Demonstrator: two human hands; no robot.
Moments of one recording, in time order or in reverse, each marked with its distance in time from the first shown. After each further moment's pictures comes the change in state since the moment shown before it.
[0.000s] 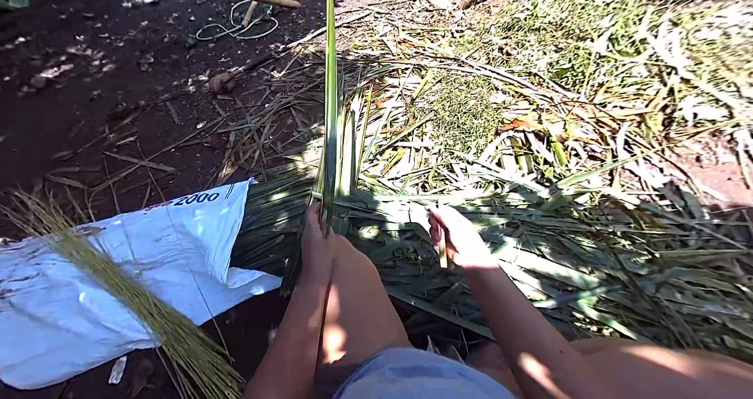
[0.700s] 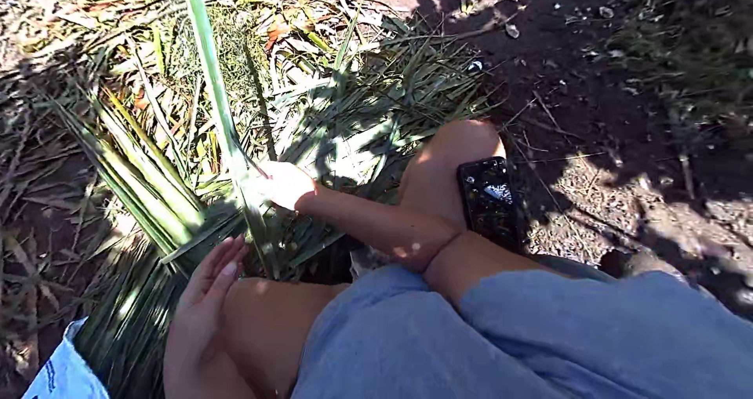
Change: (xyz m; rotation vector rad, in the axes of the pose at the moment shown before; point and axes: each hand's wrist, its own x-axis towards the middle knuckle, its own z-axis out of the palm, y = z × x) left_hand 0.000 0.040 0.022 -0.256 -0.969 -0.077; right_hand -0.028 -0.034 -0.001 -0.460 0.206 -0.192
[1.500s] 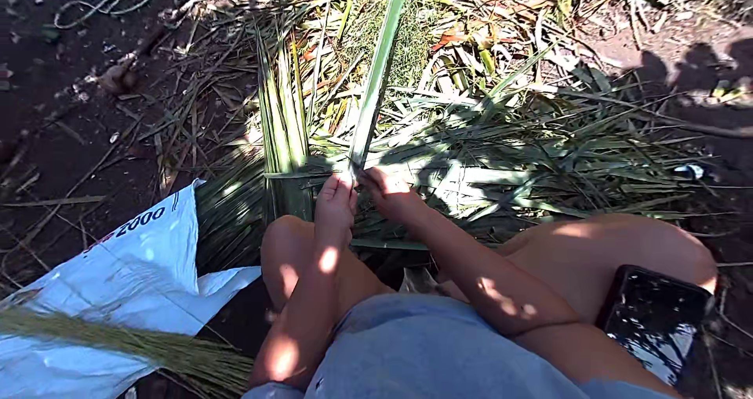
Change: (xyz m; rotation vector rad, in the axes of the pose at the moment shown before) left_hand 0.027 0.035 0.062 -0.485 0.503 -0.081; right_hand -0.022 0.004 0.030 -0.492 -0.235 -0.292
